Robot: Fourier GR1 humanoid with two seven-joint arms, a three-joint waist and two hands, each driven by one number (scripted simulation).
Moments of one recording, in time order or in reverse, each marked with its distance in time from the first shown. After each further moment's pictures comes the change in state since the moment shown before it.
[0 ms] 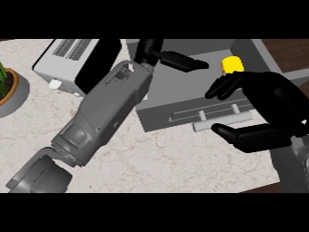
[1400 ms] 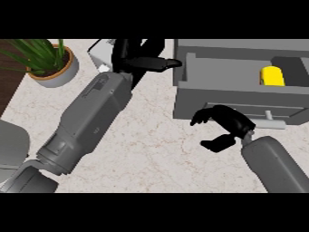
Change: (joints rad) left arm 0.169 0.063 0.063 -0.111 0.176 -0.046 -0.186; right arm -0.001 -0.122 0.324 0.626 0.780 -0.089 -0.223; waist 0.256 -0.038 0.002
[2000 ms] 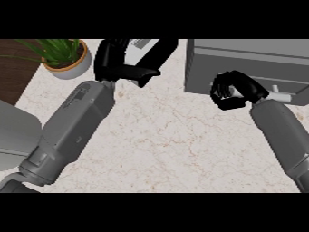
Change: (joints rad) left arm 0.144 0.078 -0.008 -0.137 0.009 -0.082 0.030; right arm -0.323 -0.014 -0.209 0.503 -0.010 -0.163 -0.246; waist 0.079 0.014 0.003
